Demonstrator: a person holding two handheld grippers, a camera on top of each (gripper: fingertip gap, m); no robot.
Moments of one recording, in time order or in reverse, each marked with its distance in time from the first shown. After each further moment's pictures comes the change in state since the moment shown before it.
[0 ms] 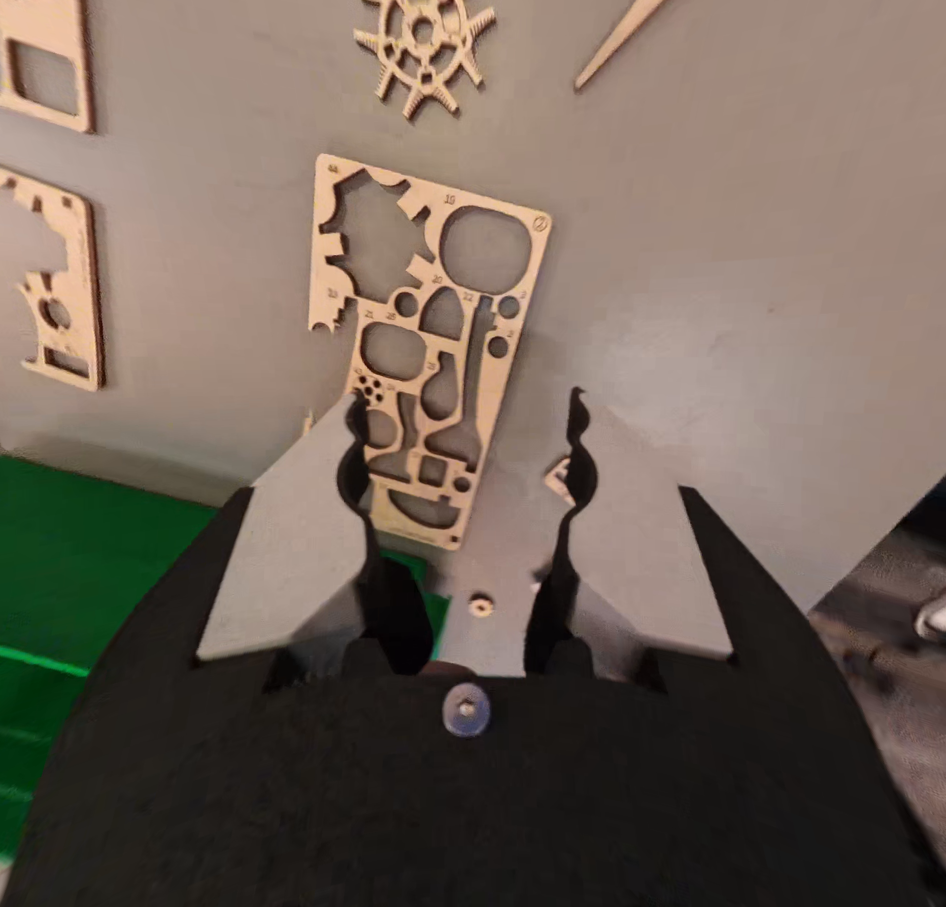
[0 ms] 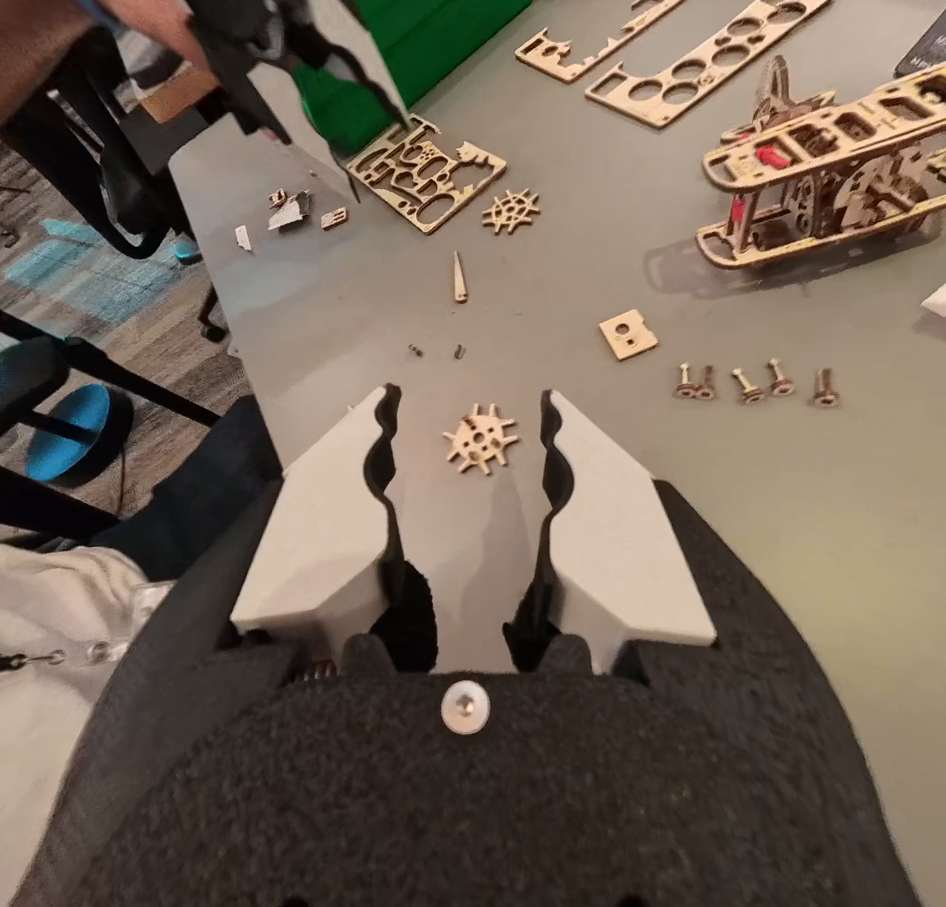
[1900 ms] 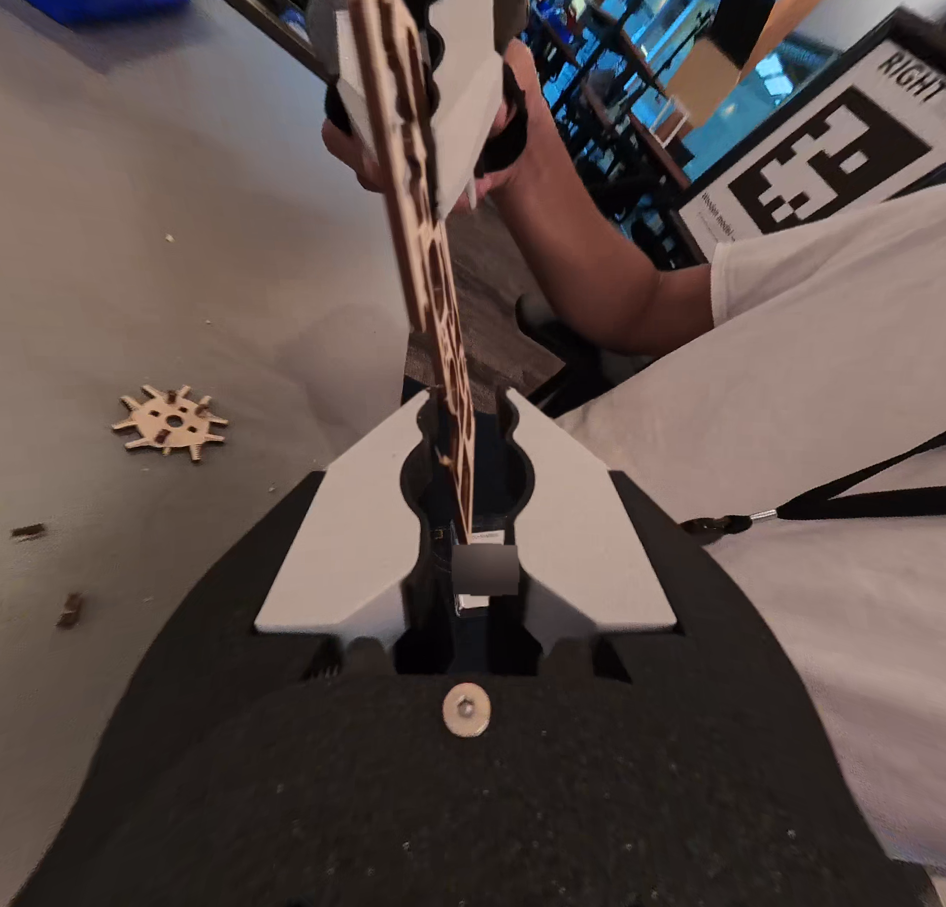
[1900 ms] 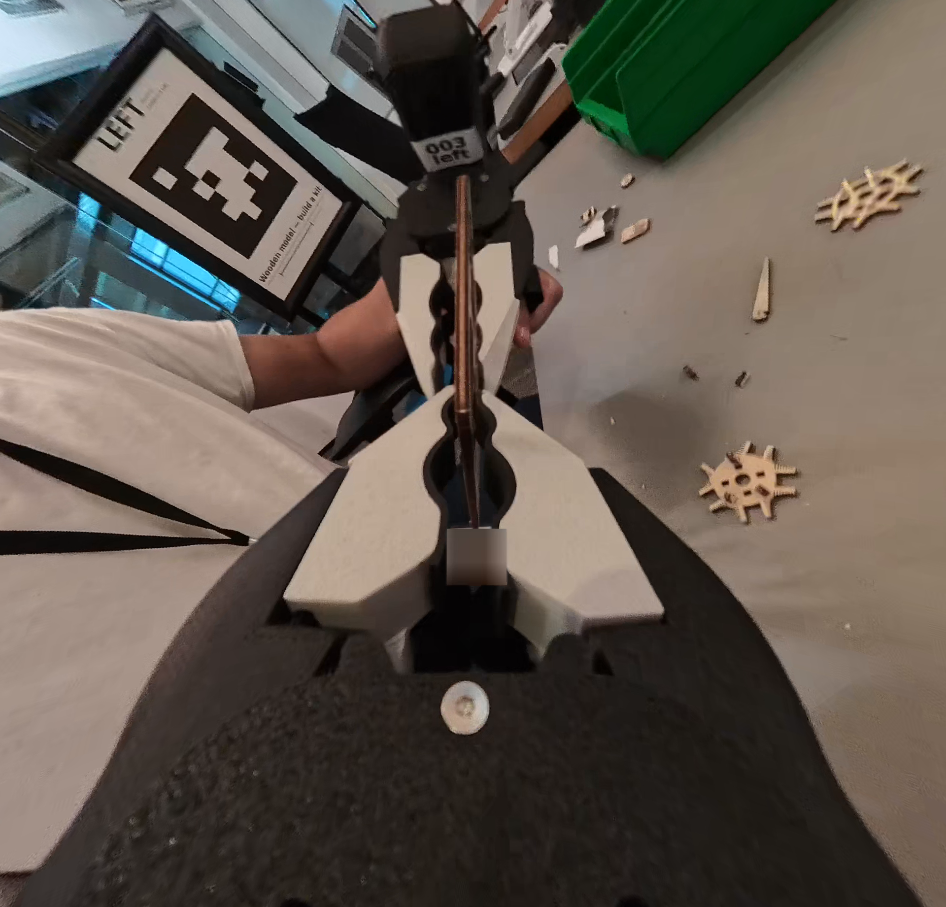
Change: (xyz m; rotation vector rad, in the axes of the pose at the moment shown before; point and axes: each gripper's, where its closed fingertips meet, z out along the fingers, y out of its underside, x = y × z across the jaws) left arm 0.209 -0.185 -0.109 0.901 0.857 -0.269; right arm -0.079 -0.037 -0.043 -0.046 -0.652 0.230
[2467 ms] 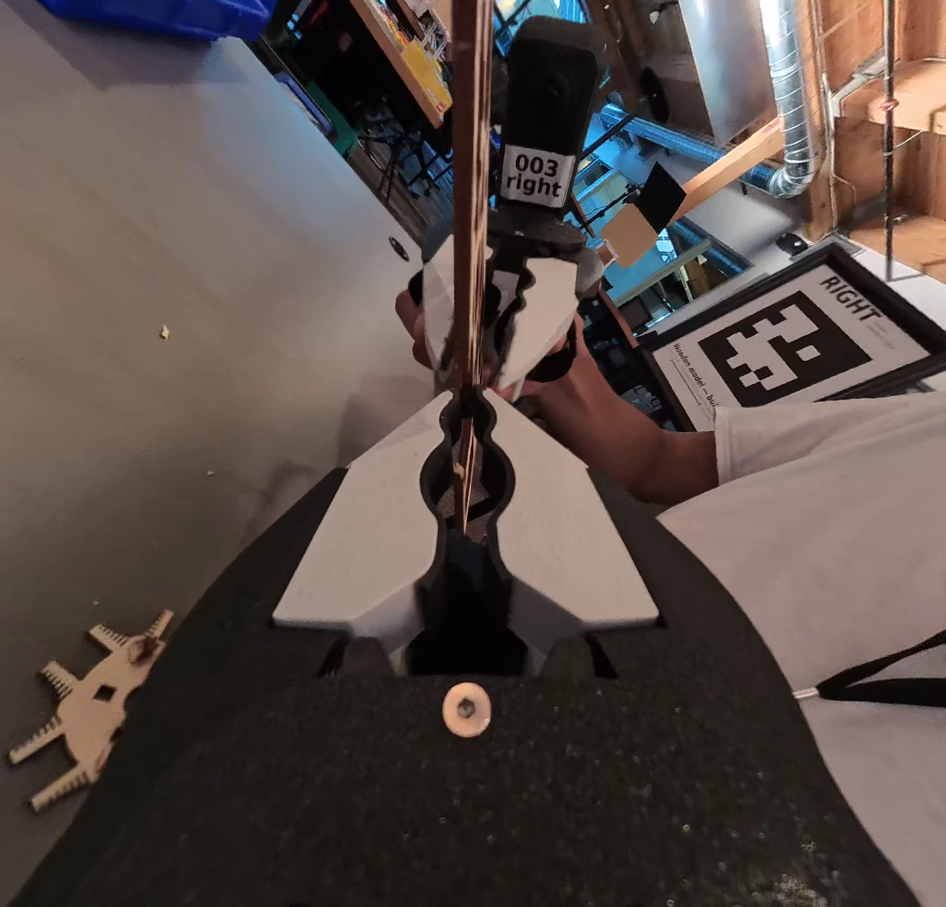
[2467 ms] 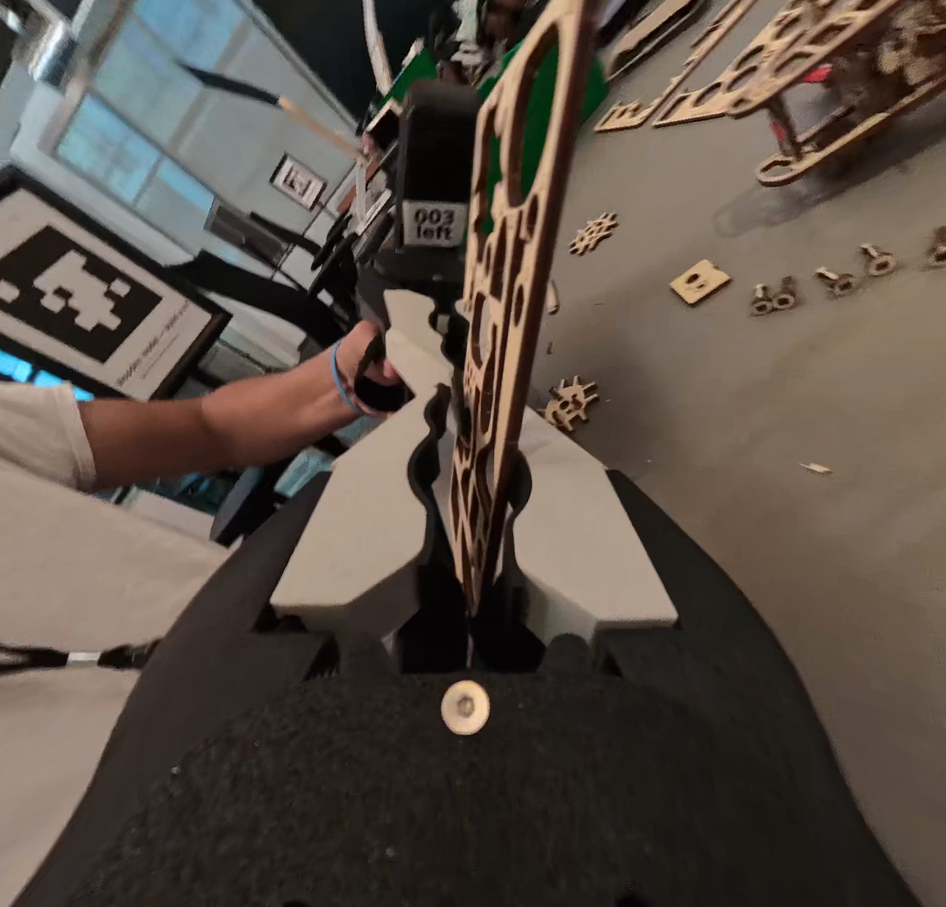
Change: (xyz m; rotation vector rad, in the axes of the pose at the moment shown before) left arm -0.066 -0.046 0.102 0.155 0.121 -0.229; right arm 0.060 0.038 -0.060 0.325 0.292 0.019
